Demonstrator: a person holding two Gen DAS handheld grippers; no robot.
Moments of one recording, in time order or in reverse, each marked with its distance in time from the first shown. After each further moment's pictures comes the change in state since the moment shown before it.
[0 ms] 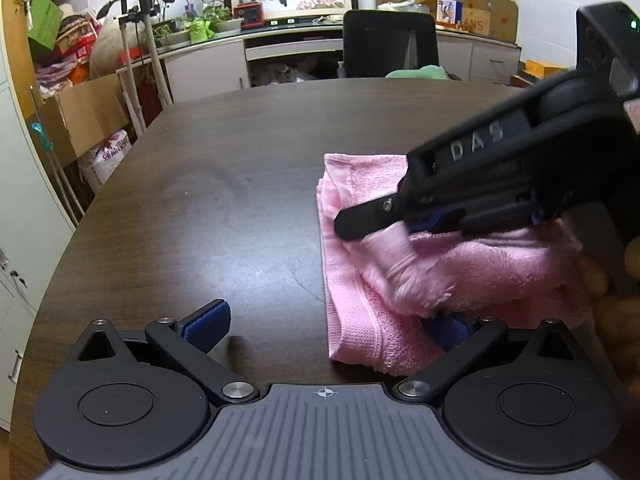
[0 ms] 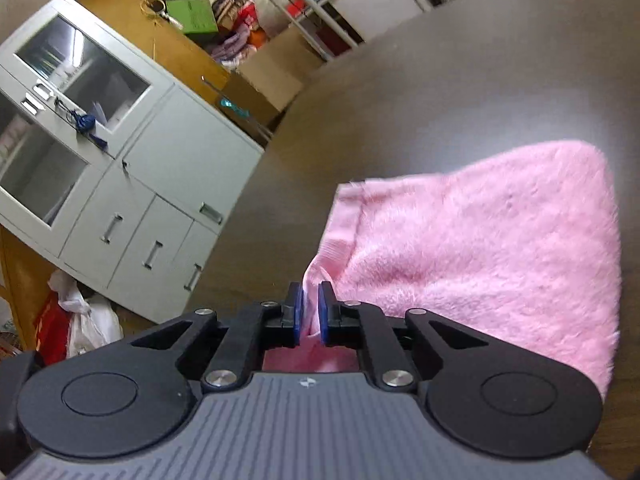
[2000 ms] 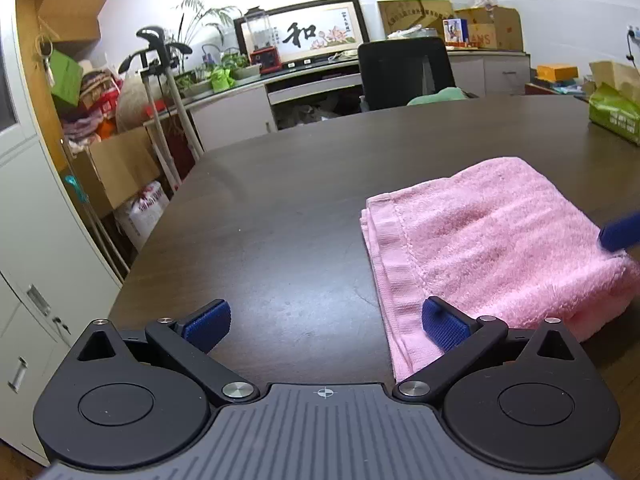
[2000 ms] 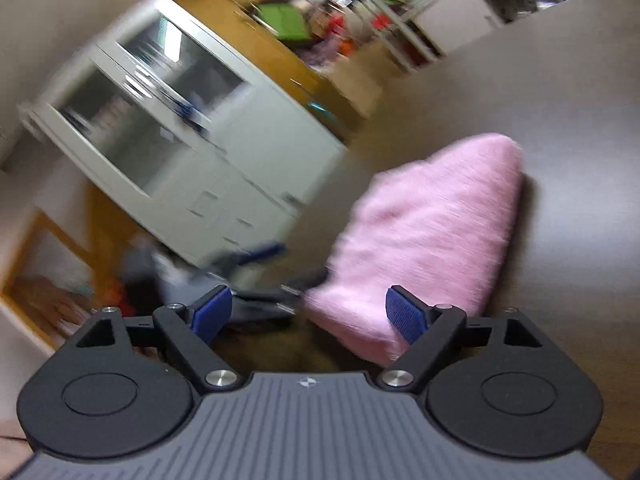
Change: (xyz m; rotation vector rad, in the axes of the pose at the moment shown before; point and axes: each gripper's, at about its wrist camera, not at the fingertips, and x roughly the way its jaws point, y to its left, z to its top) left arm -0.009 0.003 -0.005 0.130 -0.142 0.153; right arm -0.136 -0.029 -0.044 -0.102 -0.060 0.338
